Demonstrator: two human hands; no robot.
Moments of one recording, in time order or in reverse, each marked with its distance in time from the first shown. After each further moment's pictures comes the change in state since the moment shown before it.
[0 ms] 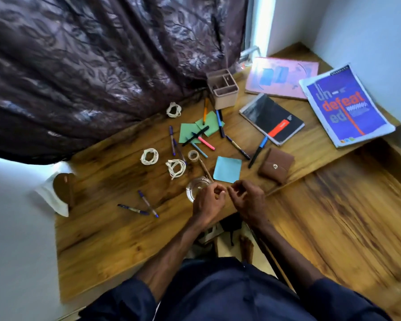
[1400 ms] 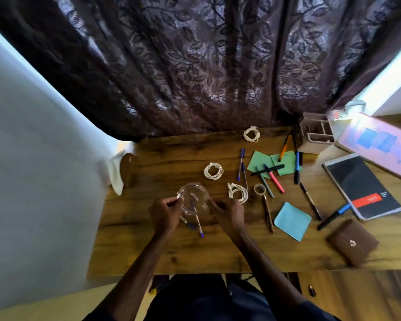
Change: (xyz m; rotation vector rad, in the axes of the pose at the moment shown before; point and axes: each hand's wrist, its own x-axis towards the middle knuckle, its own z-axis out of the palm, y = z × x) left_hand -0.021 -0.179 -0.188 -0.275 0.718 -0.453; right_hand 0.054 -0.153 0.188 0.213 -0.495 0.183
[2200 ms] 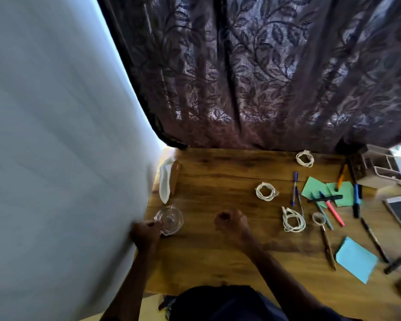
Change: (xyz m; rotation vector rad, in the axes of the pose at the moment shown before) left_hand 0.104 -0.176 -0.124 -0.014 0.192 -0.390; right_hand 0.015 -0.065 0.148 -0.259 -0.237 -0.048
